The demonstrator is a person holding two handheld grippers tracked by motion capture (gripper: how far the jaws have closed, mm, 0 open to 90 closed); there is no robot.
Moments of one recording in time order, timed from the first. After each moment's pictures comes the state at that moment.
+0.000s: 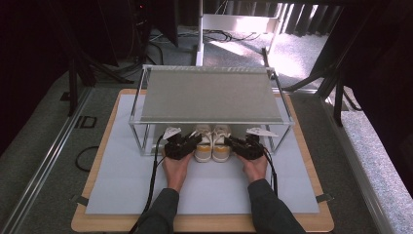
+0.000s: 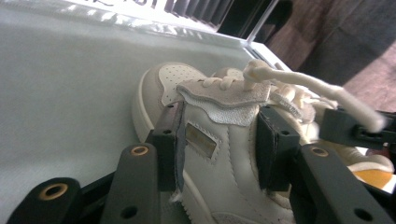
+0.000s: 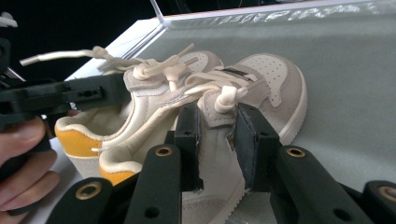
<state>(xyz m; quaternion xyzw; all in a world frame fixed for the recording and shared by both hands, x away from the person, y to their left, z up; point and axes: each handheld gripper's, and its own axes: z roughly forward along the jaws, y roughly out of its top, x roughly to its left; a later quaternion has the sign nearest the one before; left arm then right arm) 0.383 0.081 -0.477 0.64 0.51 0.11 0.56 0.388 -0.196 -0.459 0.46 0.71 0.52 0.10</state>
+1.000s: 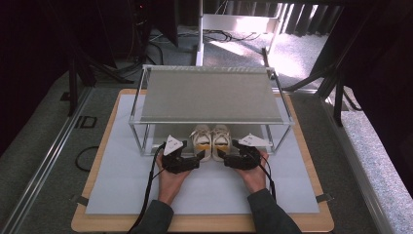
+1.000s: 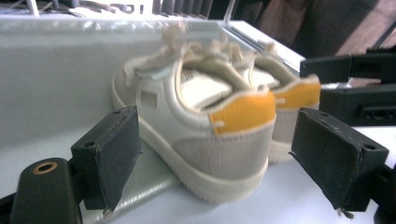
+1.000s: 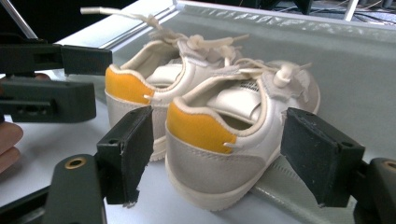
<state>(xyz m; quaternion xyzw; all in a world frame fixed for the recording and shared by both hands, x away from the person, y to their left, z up) 0.336 0.083 -0.472 0.70 0.43 0.17 0.54 0.351 -0.177 -0.450 0.40 0.76 0.49 0.18</state>
